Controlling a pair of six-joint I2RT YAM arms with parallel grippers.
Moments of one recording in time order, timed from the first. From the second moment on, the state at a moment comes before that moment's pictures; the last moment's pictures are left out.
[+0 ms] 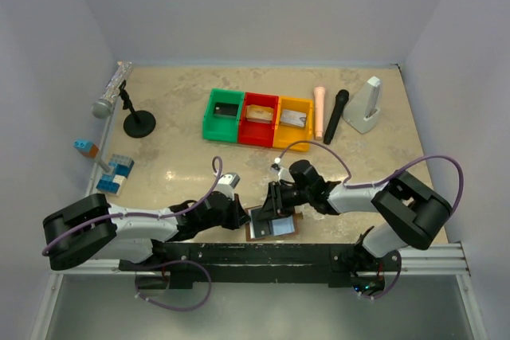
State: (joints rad) left arm -1.09 1.23 0.23 0.35 -0.11 -0.88; right arm 0.80 1.50 0.43 0.35 -0.65 0.92
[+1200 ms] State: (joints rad) left arm -1.09 1.23 0.23 0.36 -0.12 -0.88; right arm 0.75 1.37 0.41 0.23 -0.65 0.85
